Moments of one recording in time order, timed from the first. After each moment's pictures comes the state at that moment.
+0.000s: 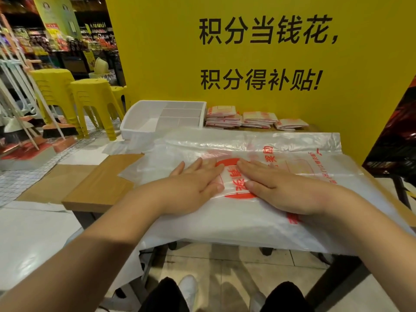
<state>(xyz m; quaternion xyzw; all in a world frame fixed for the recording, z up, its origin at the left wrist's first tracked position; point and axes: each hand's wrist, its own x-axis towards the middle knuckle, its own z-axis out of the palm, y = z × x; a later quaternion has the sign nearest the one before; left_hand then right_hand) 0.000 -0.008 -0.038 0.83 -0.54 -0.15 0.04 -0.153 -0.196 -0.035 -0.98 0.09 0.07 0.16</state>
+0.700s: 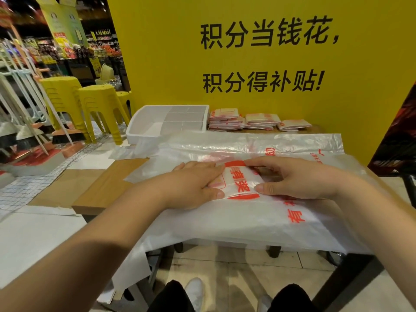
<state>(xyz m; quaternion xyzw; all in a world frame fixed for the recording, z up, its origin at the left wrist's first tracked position) 0.002 -0.011 -0.020 0.83 -0.54 -0.13 0.02 -0.158 -0.218 -0.022 -0.95 0.10 0.02 0.29</state>
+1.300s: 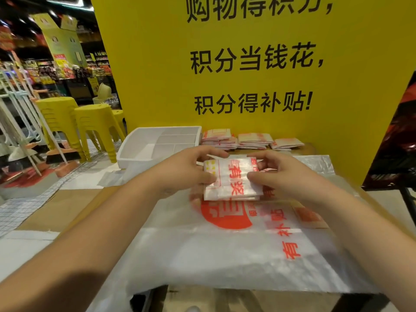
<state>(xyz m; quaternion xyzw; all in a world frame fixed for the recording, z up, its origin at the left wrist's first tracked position) 0.024 -0.053 0.018 0.75 -0.44 -0.25 0.43 -0.133 -0.227 -0.014 -0.82 0.18 -0.20 0.50</state>
